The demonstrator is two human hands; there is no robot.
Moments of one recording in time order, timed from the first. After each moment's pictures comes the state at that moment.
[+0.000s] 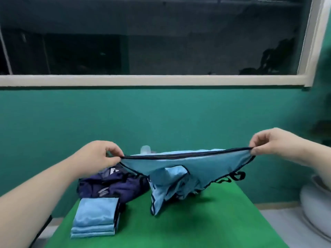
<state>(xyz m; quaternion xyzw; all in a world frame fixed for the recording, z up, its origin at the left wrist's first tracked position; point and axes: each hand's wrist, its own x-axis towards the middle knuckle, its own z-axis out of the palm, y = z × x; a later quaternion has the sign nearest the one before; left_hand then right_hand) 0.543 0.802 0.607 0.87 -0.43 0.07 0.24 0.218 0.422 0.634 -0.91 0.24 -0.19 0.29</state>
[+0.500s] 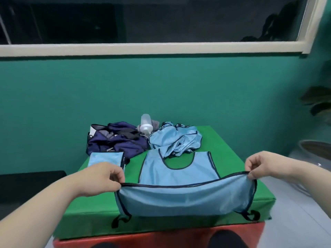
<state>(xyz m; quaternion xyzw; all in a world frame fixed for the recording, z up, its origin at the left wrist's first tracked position) 0.442 0.878 0.463 0.86 -0.46 -0.16 0.18 0.131 0.472 0.455 -0.88 0.25 -0.02 0.41</state>
